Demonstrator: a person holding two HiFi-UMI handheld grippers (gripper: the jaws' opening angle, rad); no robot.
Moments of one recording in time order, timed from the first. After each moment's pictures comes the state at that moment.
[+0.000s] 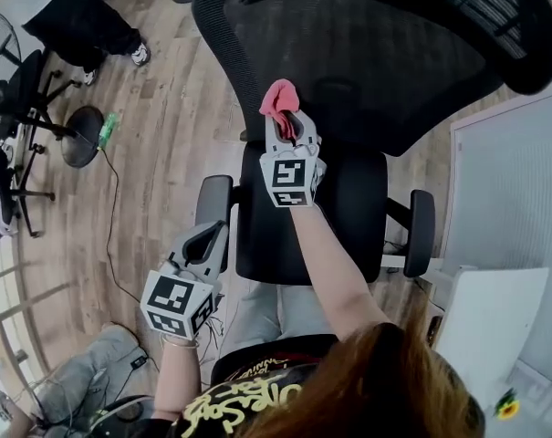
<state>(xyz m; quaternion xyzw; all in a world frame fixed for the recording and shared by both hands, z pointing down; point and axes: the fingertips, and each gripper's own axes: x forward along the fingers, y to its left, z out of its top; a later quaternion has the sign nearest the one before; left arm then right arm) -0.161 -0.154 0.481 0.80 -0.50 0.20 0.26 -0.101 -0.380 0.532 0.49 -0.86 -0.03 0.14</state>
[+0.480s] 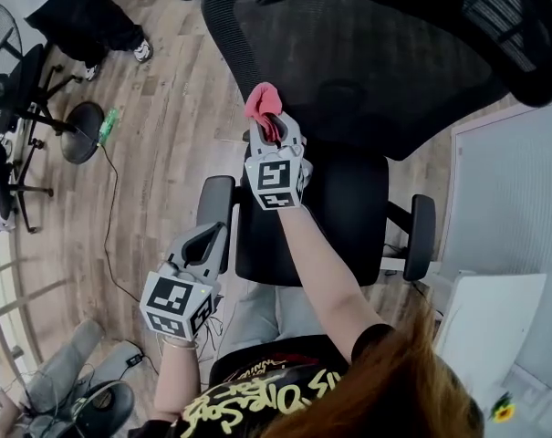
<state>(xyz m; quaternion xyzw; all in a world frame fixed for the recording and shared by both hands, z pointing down) -0.178 -0.154 0.478 0.79 -0.50 0.20 0.28 -0.149 -0.374 0.532 0.46 -0.88 -0.01 0.14</state>
